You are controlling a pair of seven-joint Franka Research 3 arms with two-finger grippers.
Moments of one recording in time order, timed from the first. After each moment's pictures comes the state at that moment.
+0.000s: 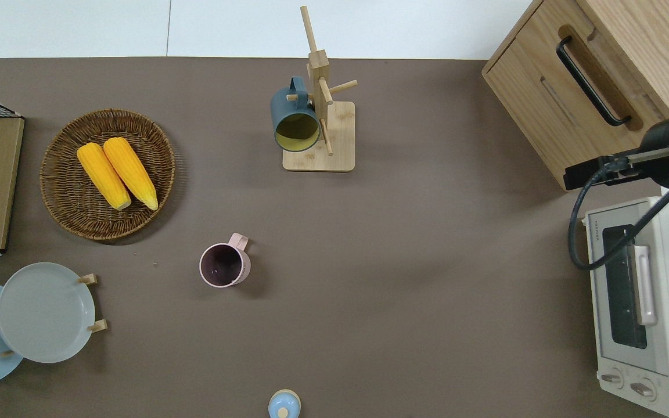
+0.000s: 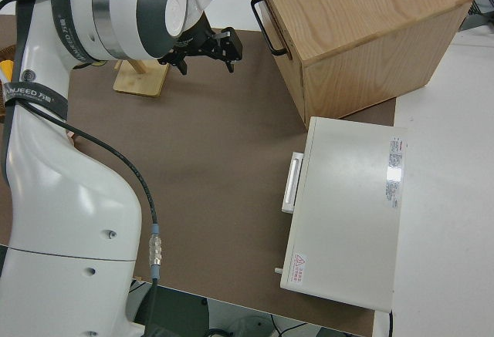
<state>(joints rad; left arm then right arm) 0.45 0.29 0.10 -1.71 -0.67 2.56 0.90 0.05 0.12 0.01 -1.39 -0.01 1.55 -0.07</state>
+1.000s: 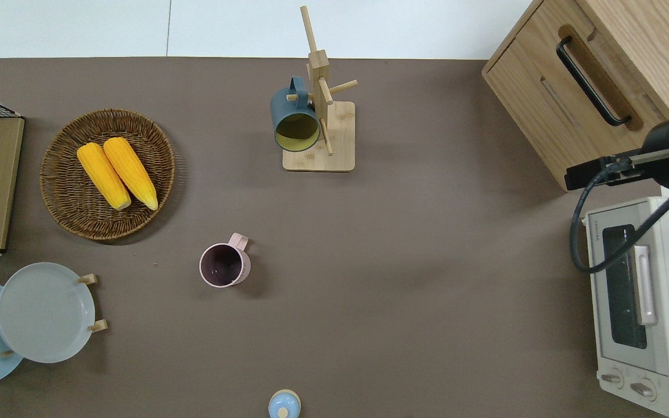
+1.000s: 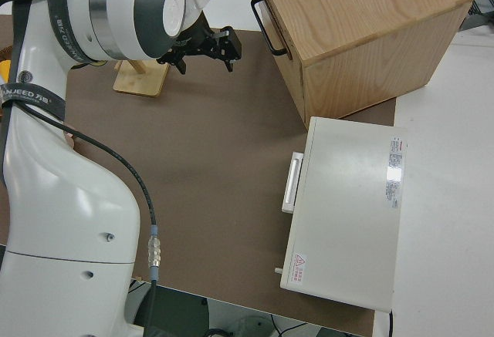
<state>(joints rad) 0.45 0.26 0.12 -1.67 -0.46 2.42 0.70 0.05 0.11 0.01 -1.39 -0.01 1.55 -0.07</state>
